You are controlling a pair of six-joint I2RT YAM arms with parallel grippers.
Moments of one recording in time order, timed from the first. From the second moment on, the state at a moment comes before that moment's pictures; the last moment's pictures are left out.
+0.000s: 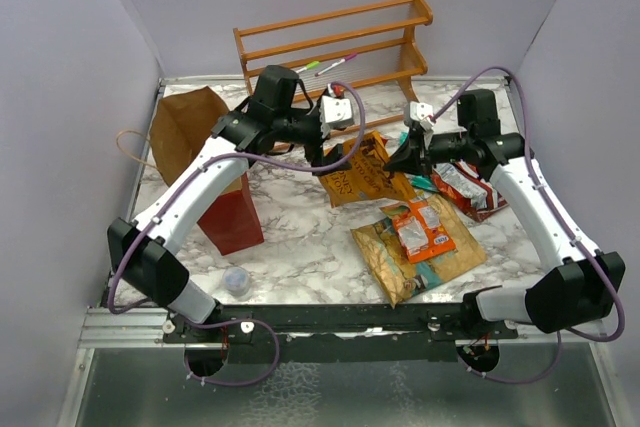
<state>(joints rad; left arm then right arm) -0.55 1.50 1.53 -0.59 0.79 0.54 0.24 1.33 1.24 -0.64 -1.09 -0.72</state>
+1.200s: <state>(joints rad) -0.62 1.89 1.85 -0.78 1.08 0.68 0.24 1.18 1.25 -0.75 -1.02 -0.80</state>
